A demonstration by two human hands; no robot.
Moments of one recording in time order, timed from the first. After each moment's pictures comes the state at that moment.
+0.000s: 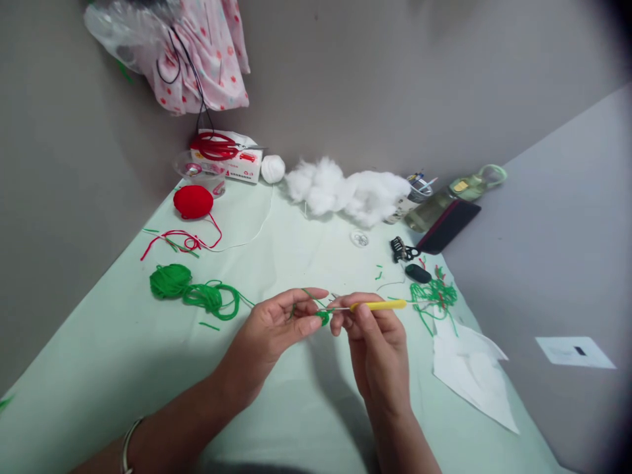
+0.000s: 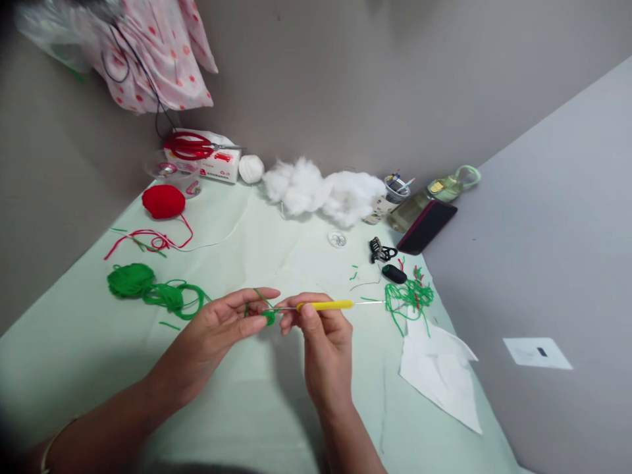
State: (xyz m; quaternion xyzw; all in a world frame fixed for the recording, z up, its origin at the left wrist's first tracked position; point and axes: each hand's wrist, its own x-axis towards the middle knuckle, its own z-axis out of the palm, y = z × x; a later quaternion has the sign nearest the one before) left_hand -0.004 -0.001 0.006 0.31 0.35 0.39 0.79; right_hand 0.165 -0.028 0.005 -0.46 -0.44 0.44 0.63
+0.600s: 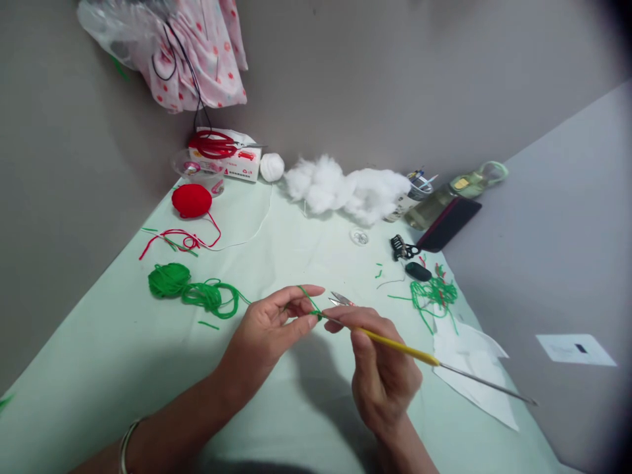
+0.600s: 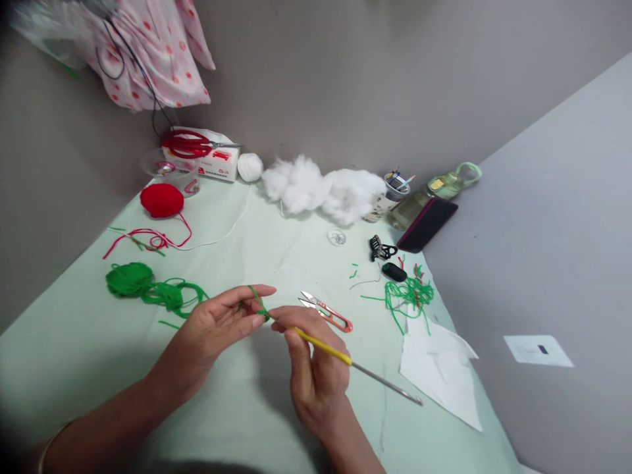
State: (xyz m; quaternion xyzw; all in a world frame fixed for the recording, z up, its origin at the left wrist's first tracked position) left_hand -0.004 -0.001 0.009 0.35 0.39 0.41 0.75; right_hand 0.169 -0.050 0.001 -0.47 -0.66 0.21 0.55
